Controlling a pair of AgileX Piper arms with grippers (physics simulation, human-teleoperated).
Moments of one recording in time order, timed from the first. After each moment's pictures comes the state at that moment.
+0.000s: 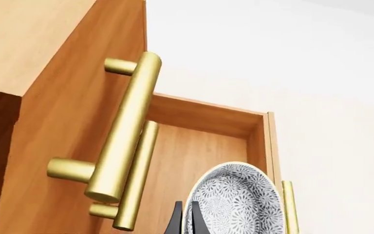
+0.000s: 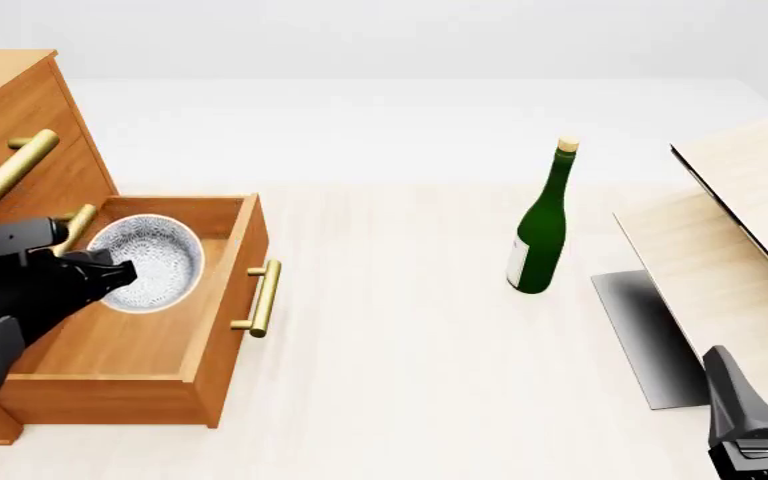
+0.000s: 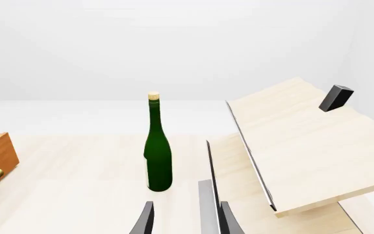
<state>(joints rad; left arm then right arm) 0.09 1.28 -0.48 -0.29 -0.14 0.00 0.01 0.00 0.00 0.00</state>
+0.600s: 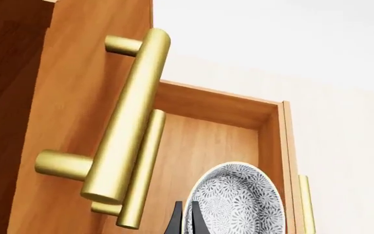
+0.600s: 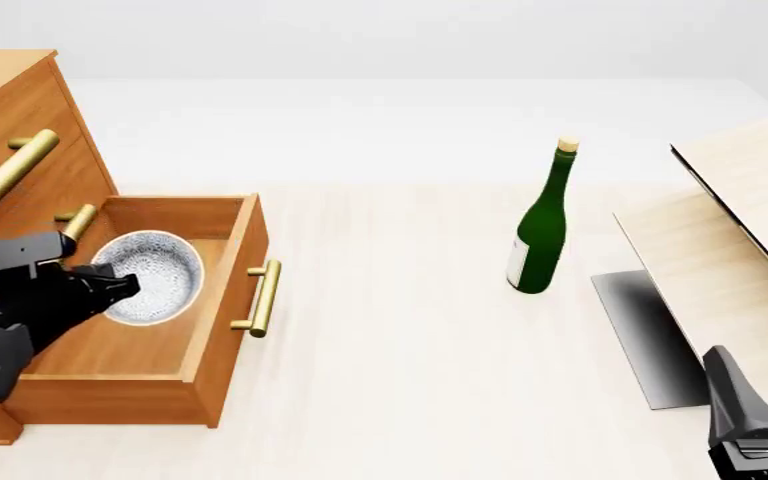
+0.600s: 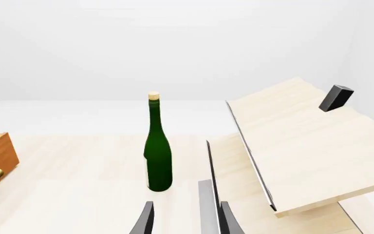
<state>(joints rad) 0.11 1.35 -0.46 -0.33 -0.13 0.00 0.01 0.00 0.00 0.00</state>
